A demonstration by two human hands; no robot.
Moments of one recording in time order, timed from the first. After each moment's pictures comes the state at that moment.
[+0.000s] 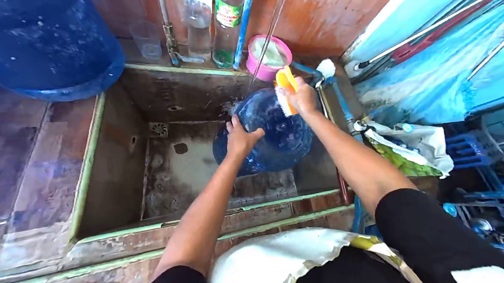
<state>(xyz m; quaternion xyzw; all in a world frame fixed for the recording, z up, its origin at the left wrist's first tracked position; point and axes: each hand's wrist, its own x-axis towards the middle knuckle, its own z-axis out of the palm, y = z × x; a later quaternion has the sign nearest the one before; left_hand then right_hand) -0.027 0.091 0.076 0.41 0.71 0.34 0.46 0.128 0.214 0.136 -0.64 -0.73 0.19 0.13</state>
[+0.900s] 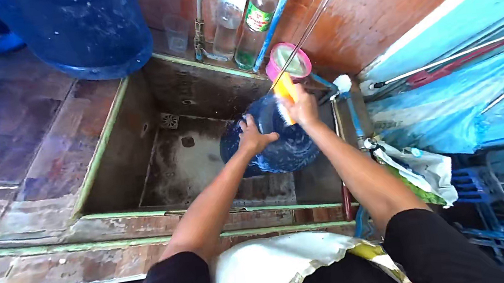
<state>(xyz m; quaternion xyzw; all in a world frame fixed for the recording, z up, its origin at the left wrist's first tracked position) -0.037 0.091 0.070 0.40 0.70 0.33 0.49 0.095 0.192 0.140 -0.59 -0.79 0.16 0.10</state>
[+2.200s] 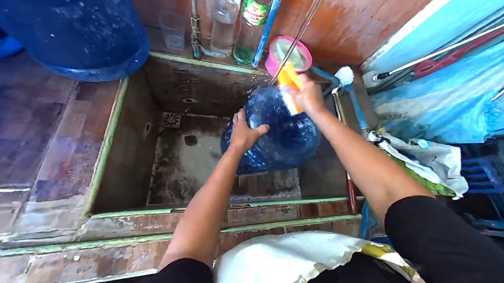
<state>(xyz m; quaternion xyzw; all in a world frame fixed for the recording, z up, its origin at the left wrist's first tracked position) -0.057 0.090 0.057 0.40 0.67 0.41 0.47 0.100 0.216 0.139 -0.60 -0.78 0.16 0.11</state>
